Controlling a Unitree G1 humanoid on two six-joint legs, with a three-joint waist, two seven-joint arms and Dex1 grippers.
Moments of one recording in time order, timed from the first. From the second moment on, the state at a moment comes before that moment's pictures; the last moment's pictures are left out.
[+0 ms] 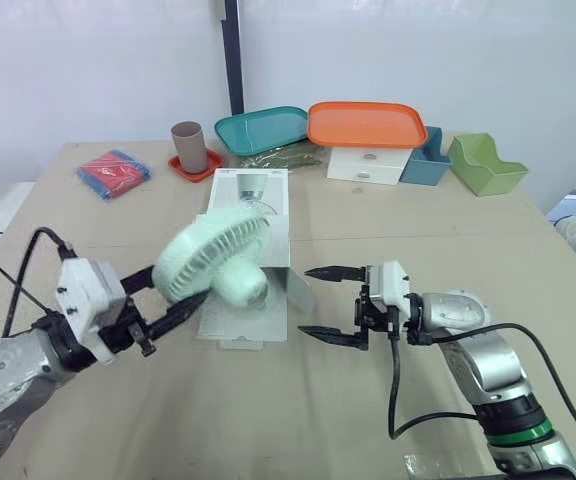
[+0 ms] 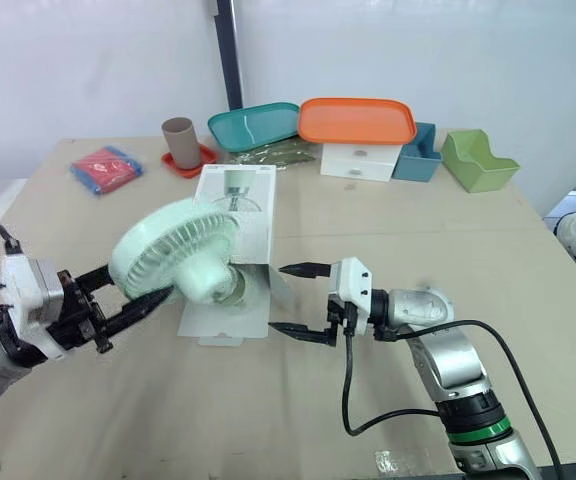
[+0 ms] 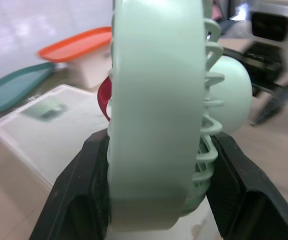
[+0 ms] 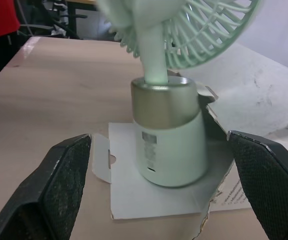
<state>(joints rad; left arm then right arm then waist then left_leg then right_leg) 0.27 0.95 0.24 -0.70 -0.89 0.15 -0.38 -0.29 -0.54 0.13 -0.18 0.38 0.09 1.10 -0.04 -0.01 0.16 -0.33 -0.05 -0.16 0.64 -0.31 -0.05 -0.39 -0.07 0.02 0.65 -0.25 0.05</state>
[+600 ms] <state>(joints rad) 0.20 0.67 0.37 -0.96 -0.94 0.50 0.27 -0.33 -0.51 0.17 -0.12 0.35 0.09 1.11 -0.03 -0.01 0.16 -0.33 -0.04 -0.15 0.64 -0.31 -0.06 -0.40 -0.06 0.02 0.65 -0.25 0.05</state>
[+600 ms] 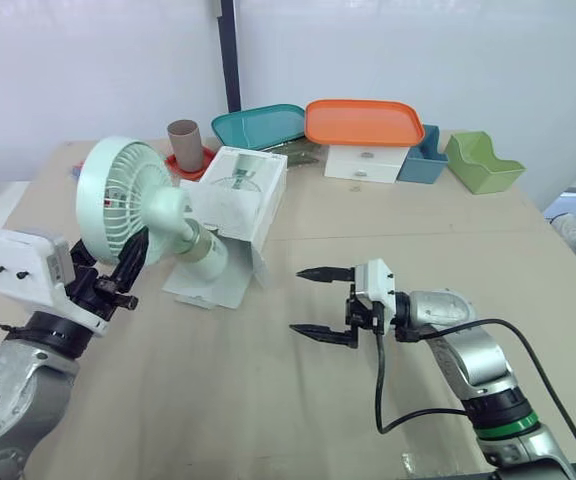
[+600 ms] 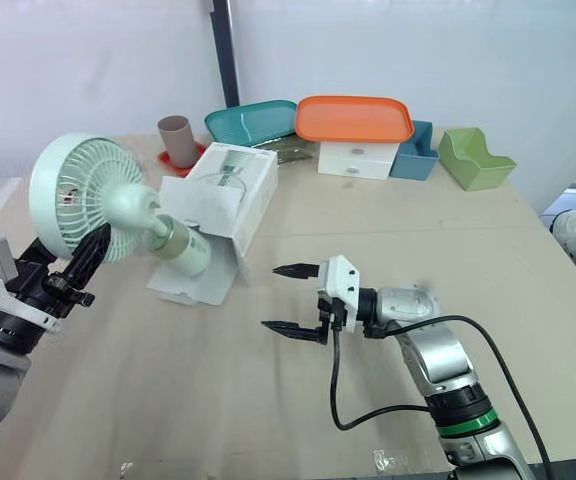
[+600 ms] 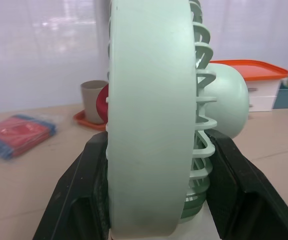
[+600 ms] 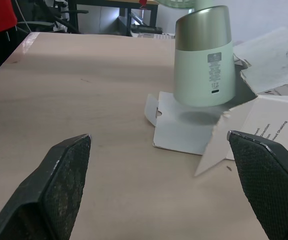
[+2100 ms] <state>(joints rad) -0.12 0.61 0.56 -0.55 -0.94 0.77 0.37 -0.38 -0.39 0.15 -0.11 0.39 0.16 1.00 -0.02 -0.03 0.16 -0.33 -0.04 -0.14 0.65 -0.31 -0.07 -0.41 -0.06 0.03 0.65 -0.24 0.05</state>
